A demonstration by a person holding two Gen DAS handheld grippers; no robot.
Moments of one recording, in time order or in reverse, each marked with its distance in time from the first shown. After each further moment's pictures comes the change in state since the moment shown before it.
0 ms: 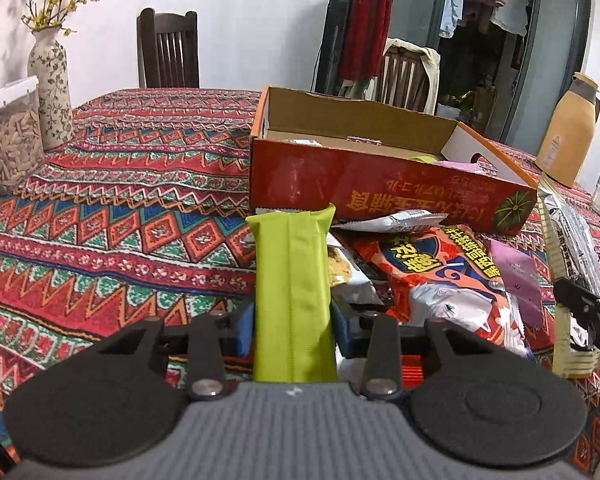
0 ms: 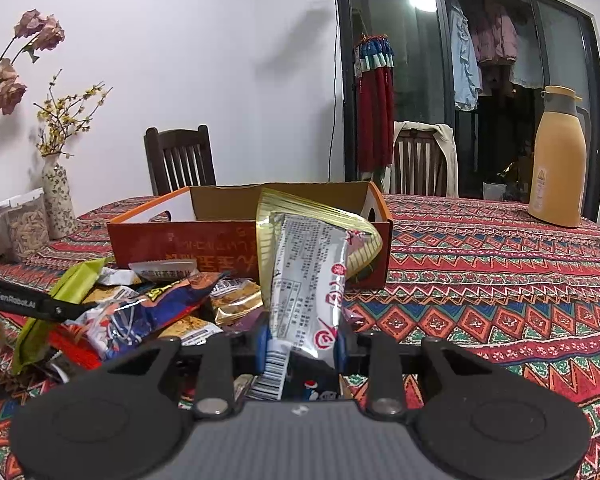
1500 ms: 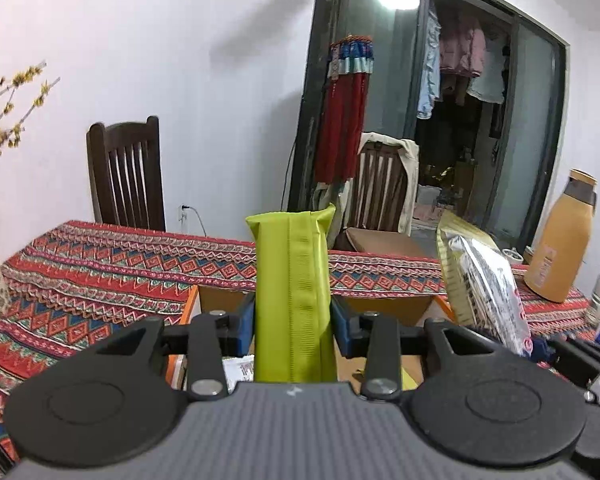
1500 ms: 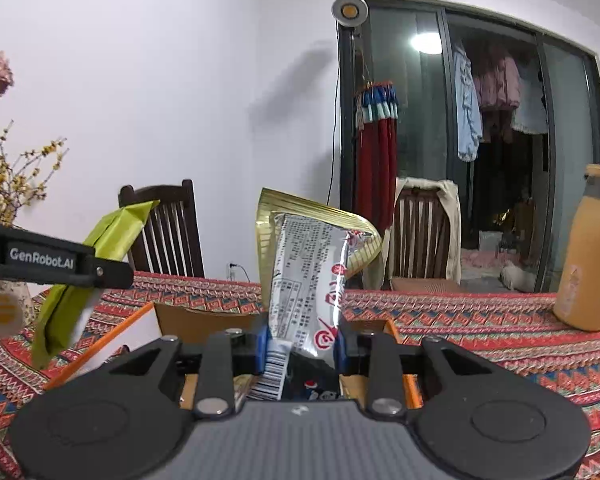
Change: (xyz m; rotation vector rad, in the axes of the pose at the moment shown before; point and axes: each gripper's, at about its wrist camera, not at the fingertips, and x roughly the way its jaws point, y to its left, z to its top) left arm 0.056 -0.060 0.180 0.006 -0.272 -0.041; right arm 0.133 0.008 0.147 -0.023 -0.119 -0.029
